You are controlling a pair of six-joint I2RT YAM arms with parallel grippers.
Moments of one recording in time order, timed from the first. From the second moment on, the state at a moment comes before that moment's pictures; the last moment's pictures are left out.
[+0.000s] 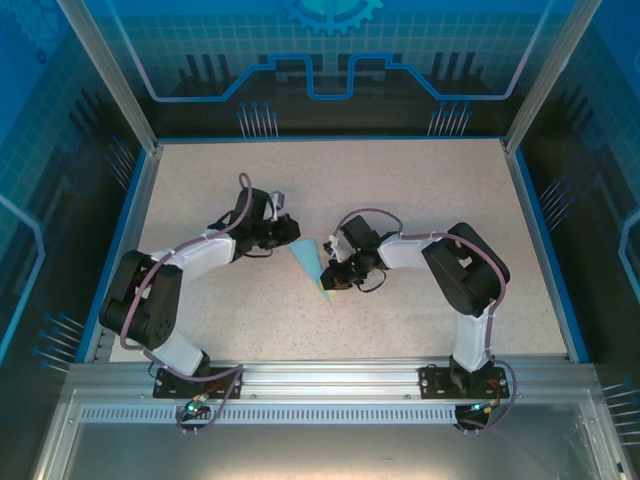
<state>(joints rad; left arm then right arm) -0.35 1.60 0.88 -0.07 0.39 -0.64 0.63 1.93 0.99 -0.24 -0.66 0.44</state>
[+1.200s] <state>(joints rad) -0.37 1.80 0.87 -0.06 0.36 -0.64 0.63 1.97 1.20 -0.37 -0.61 0.43</state>
